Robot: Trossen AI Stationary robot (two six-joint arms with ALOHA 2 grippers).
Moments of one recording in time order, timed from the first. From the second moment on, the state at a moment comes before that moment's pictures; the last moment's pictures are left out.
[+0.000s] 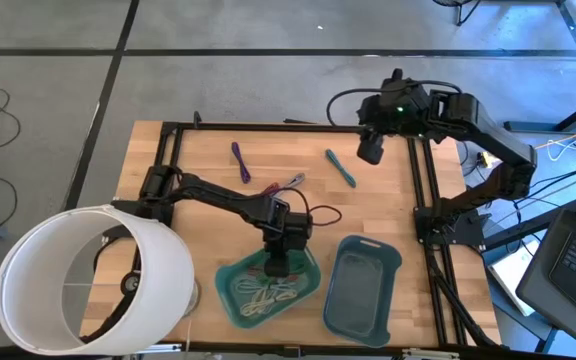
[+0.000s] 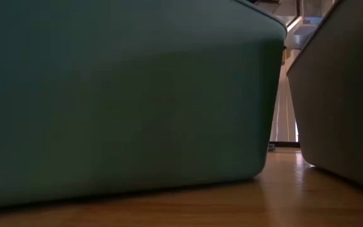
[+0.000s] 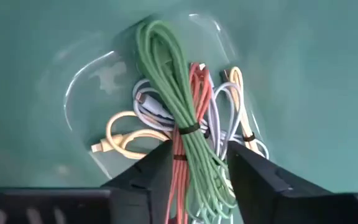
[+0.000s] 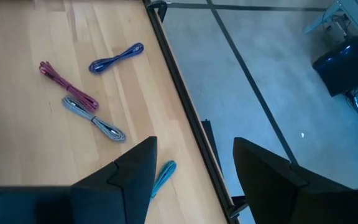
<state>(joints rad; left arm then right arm) -0.13 2.01 1.54 -0.80 0.44 -0.28 -0.24 1.42 1.88 -1.22 0.31 -0.16</state>
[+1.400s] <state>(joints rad) 0.60 1.61 1.23 -0.90 -0.18 -0.60 -0.24 1.41 1.86 -1.19 0.32 0.02</state>
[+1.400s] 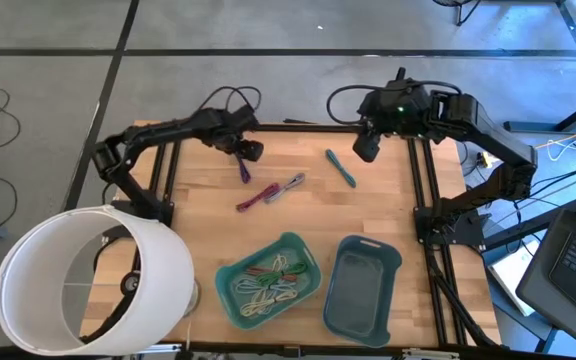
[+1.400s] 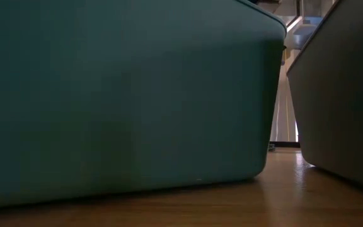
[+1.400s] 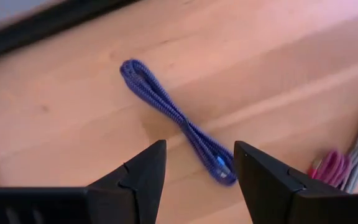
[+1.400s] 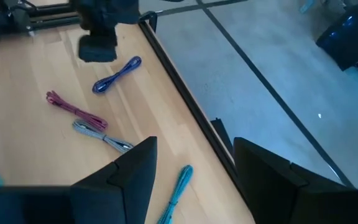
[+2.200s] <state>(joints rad) 0.73 1.76 1.12 -0.67 0.02 -0.75 -0.25 1.41 1.81 -1.11 0.32 -0.01</state>
